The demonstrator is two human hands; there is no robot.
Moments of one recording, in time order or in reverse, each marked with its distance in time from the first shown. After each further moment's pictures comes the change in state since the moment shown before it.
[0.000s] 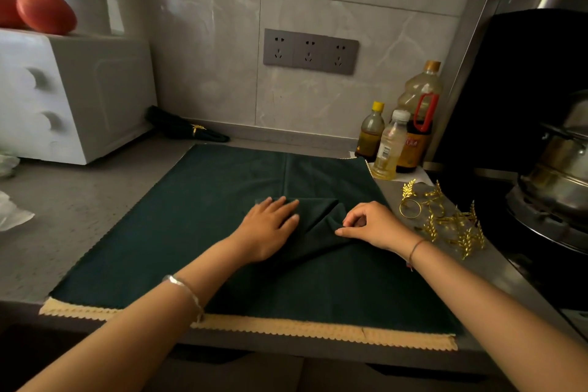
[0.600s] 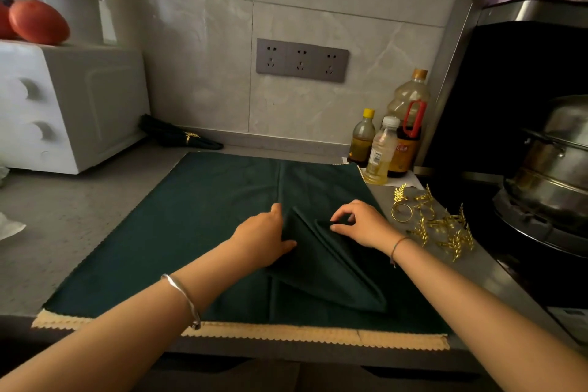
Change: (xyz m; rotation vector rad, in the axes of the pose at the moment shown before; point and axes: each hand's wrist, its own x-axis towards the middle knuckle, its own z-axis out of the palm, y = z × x) left_hand -0.019 0.028 -0.023 0.166 -0.018 -0.117; right_hand 0.006 -0.012 0.001 -0.122 0.051 0.055
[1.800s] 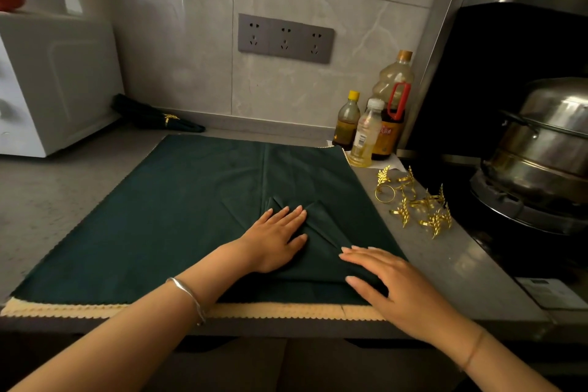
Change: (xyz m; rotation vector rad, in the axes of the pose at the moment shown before) left_hand 0.010 0.008 0.049 -0.013 -0.135 0.374; right_hand -0.150 0.008 -0.001 -0.160 -0.071 -0.221
